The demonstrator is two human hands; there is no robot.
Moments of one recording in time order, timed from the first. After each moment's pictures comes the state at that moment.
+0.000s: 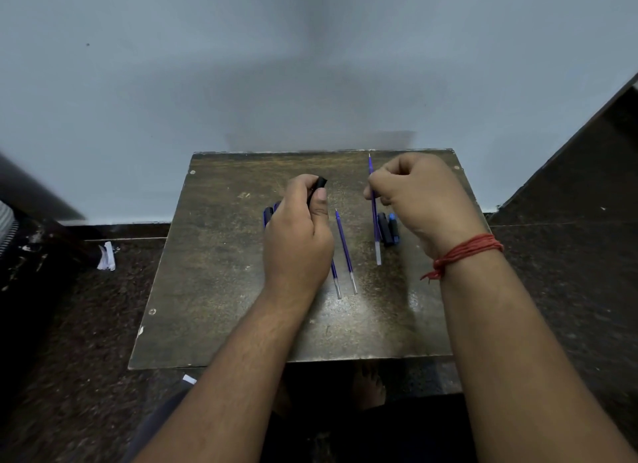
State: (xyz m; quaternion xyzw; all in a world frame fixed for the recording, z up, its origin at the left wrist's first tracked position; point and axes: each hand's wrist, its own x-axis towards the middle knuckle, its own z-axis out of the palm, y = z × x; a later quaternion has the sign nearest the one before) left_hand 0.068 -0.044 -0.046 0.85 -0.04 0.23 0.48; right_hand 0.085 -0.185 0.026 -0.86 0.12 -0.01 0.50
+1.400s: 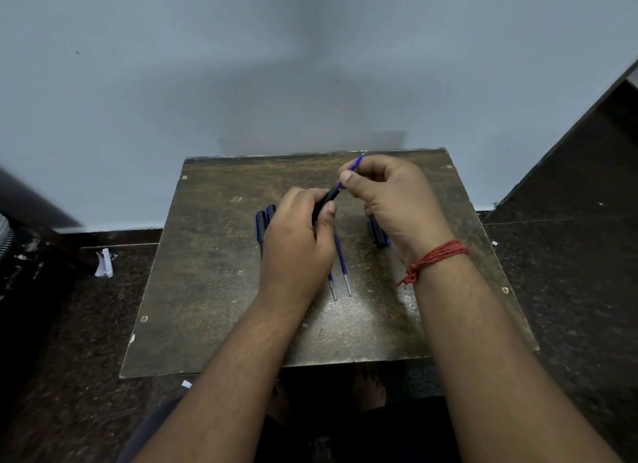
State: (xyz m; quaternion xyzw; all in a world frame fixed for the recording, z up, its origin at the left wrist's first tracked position) left_hand 0.068 -0.046 -0.048 0.86 -0.11 0.23 0.43; right_hand 0.095 -0.181 -0.002 -0.76 0.06 -0.04 0.65
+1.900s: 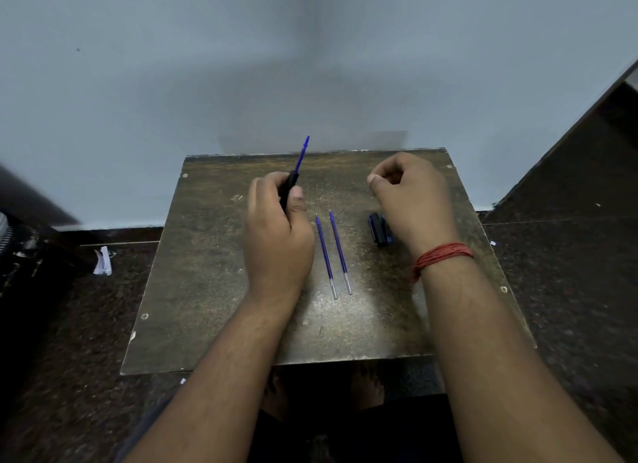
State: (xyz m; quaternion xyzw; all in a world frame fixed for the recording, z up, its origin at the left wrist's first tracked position) left_hand 0.072 -0.036 -0.043 0.84 0.01 0.28 0.47; right_hand 0.097 -0.197 -0.006 -0.90 0.11 -0.11 0.42
